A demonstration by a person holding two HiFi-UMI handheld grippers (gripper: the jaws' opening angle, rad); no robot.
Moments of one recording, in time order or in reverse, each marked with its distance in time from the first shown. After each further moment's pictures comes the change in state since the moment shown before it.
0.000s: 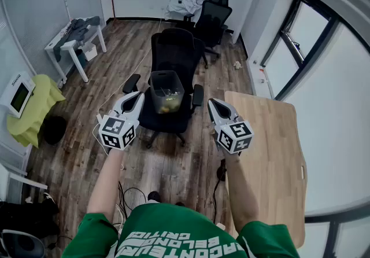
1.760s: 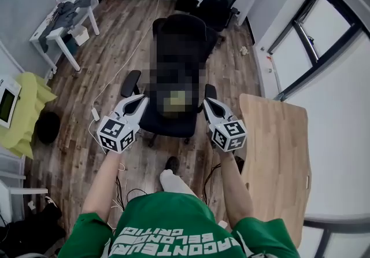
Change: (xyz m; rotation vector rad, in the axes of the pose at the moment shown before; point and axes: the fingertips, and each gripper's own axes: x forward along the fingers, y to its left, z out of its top) left arm 0.126 0.151 -0.104 -0.110 0.117 -0.133; right arm 0.234 -0.043 -0.097 0.102 0.135 0.004
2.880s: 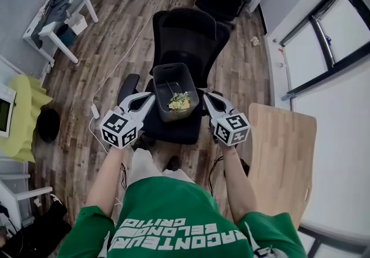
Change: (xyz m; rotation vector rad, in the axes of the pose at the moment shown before) left arm 0.144 0.094 -0.032 -0.086 0.112 -0.088; right arm 0.152 -0.095 -0.016 0.083 0.102 0.078
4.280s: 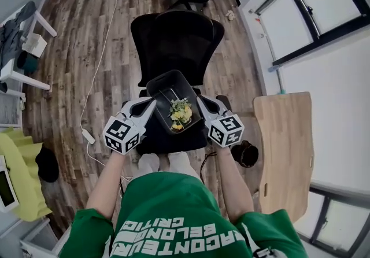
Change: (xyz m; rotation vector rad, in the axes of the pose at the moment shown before) left arm 0.104 0.181 -0.020 -0.067 0.105 -0.299; right arm 0.173 -0.039 -0.005 0.144 0.088 -0.262
